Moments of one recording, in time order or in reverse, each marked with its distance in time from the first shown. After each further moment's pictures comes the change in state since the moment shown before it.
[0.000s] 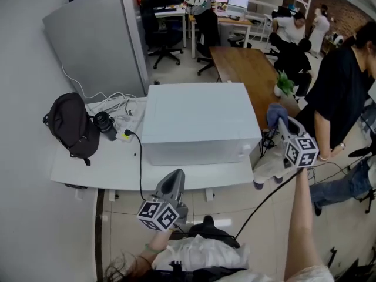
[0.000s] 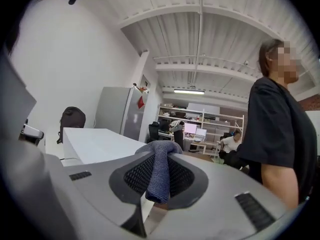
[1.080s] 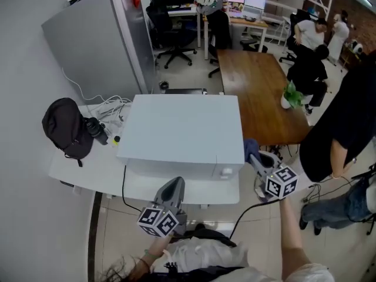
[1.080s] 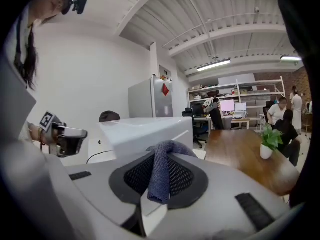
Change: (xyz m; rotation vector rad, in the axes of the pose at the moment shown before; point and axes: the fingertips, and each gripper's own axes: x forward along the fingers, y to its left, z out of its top) left arm 0.099 -0.038 -0.052 0.043 0.006 0.135; right arm 0.044 0.038 -0.107 0.149 0.112 0.495
